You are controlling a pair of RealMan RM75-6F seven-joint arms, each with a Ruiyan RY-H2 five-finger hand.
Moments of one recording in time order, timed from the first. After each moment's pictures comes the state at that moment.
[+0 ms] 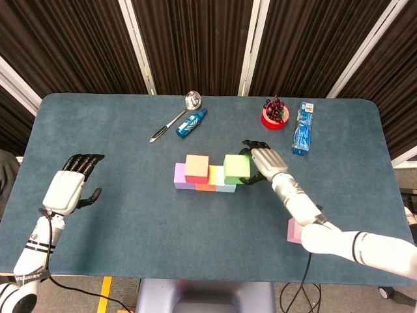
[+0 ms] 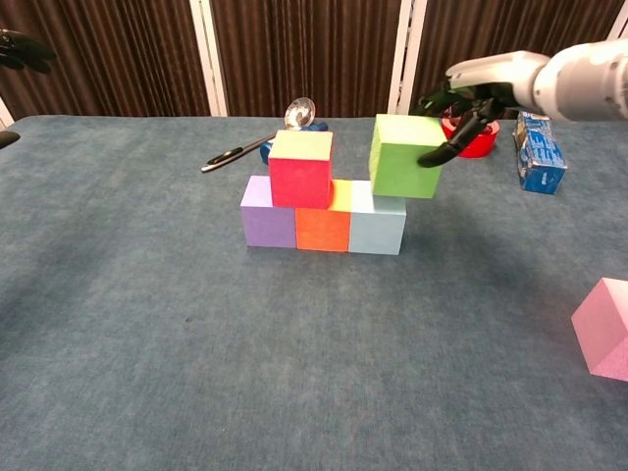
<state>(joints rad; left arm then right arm) -0.53 -1.15 -0.07 -1.68 1.31 1.30 0.09 0.98 -1.29 0.22 -1.62 -0.56 0.75 -0.28</state>
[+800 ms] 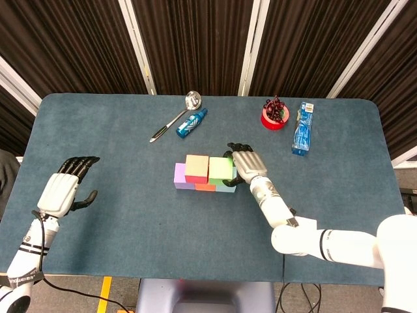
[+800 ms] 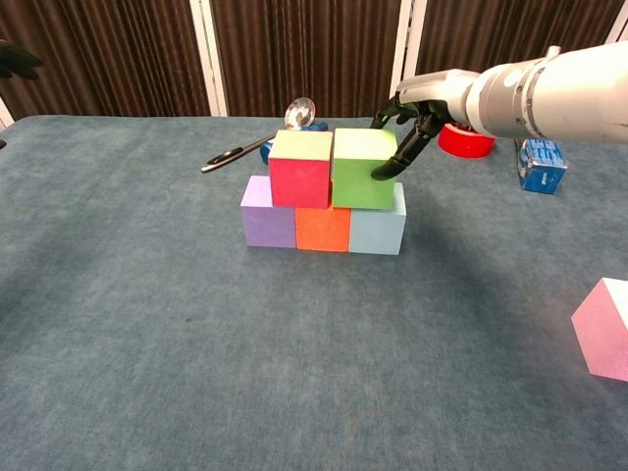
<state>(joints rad) -0.48 -1.15 -0.10 -1.62 1.38 1.27 -0.03 1.12 -1.42 0.22 -1.60 -0.34 0.88 -0.45</state>
